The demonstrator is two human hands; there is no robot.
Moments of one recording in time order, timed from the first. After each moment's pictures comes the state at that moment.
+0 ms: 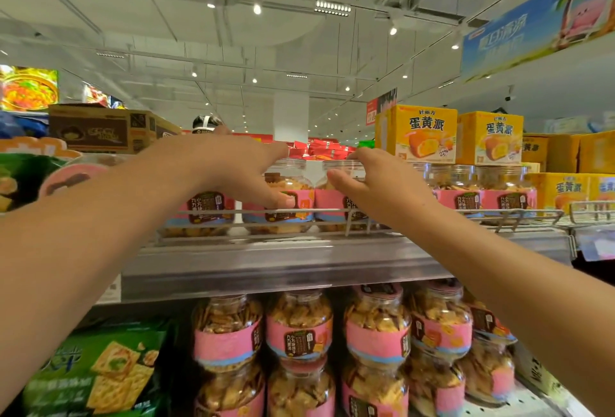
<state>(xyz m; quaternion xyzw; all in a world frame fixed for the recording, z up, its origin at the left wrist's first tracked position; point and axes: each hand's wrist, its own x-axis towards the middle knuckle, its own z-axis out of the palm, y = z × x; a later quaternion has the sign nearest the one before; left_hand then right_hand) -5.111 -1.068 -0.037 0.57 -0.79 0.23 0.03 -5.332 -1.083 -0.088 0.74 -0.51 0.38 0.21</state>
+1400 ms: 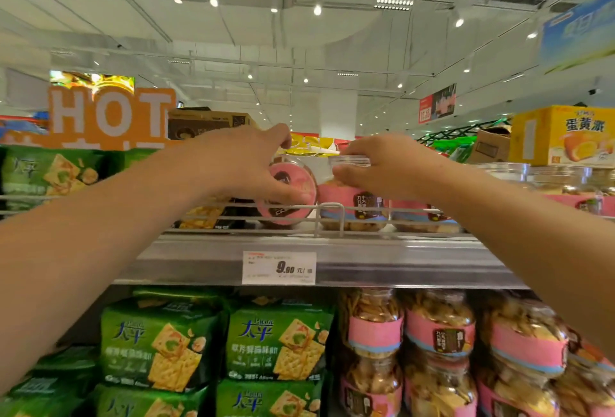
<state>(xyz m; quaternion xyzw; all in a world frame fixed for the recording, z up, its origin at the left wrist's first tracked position) -4.930 -1.013 -0.051 0.62 -0.74 0.22 0.13 -5.151 -1.061 -0.054 0.83 -0.46 0.26 0.16</state>
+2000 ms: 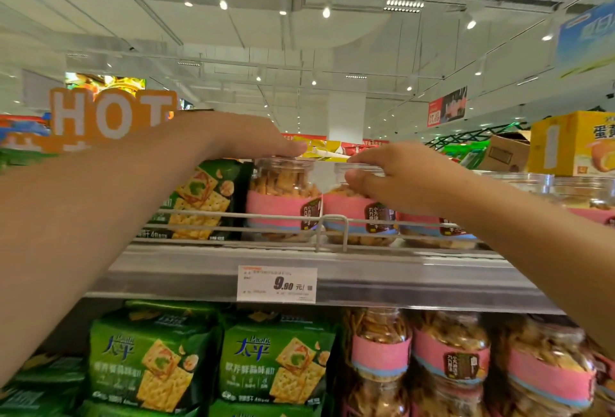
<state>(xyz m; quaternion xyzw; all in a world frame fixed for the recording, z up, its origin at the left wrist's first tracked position) -4.921 -1.057 -0.013 0.64 -0.74 0.07 0.18 -5.159 -1.068 -0.055 0.85 -0.43 0.26 0.18</state>
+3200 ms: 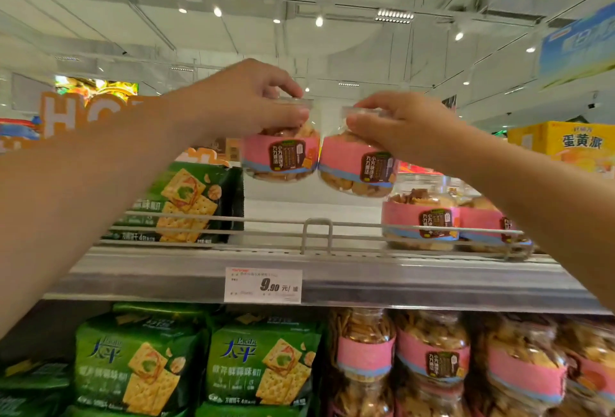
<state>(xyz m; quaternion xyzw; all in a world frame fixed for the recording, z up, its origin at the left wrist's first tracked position) -4.935 -1.015 0.002 0.48 -0.76 0.06 0.43 -5.173 -1.059 -0.009 0.81 -0.39 0.42 0.08</state>
